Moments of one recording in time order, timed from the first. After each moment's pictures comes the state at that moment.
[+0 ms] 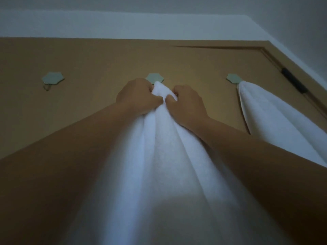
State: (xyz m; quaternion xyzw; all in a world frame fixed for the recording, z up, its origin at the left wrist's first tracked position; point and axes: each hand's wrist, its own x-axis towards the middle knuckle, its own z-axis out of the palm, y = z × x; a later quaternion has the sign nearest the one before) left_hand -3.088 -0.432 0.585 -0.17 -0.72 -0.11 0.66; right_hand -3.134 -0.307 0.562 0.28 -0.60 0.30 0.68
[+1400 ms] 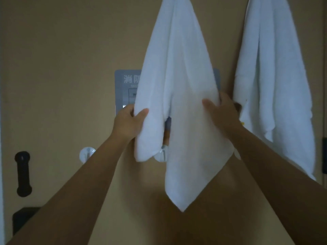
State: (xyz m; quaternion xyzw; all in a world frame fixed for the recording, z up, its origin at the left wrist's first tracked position) left_hand -3.011 -0.473 0.262 0.00 -0.75 -0.47 0.46; right_hand -3.067 -0.255 0.281 0.21 -0.72 0.56 0.37
